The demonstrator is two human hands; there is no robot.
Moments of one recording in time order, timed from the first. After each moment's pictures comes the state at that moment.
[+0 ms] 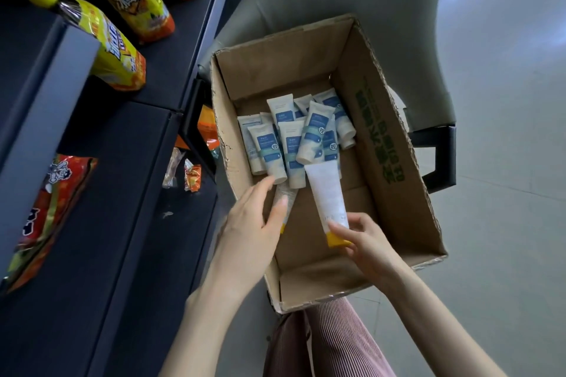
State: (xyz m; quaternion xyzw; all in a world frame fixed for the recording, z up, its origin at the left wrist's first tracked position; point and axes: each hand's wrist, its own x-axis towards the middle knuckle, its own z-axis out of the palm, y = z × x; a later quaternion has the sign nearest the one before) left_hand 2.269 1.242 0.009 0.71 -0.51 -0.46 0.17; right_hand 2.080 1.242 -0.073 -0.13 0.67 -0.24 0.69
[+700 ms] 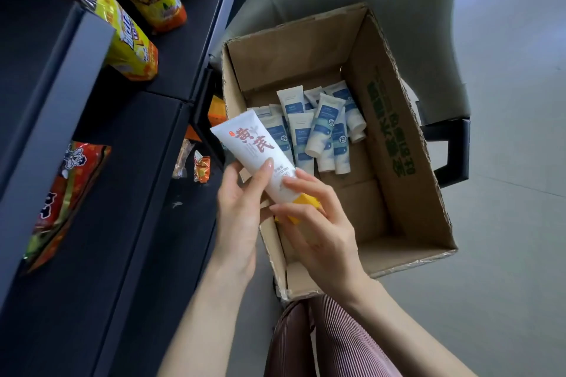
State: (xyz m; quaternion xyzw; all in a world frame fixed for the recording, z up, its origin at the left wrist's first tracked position) left_hand 2.267 1.240 0.015 0.62 -0.15 -0.59 0.50; right_hand 2.153 1.253 -0.034 -0.71 0.43 -0.43 0.35
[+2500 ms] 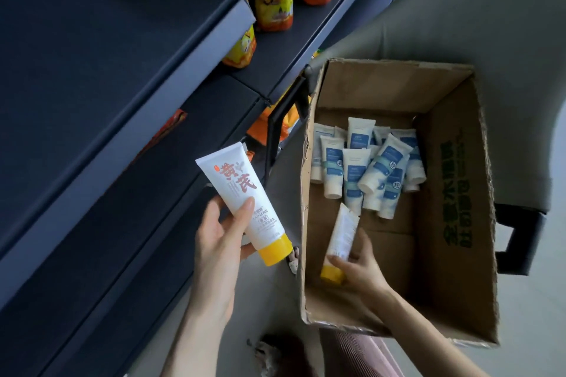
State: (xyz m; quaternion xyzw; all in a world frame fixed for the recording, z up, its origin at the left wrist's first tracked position) left_hand 2.316 1.302 0.013 0.70 -0.04 -0.44 0.55; right_hand 2.119 1.243 -0.140 -0.34 0.65 -0.03 0.68
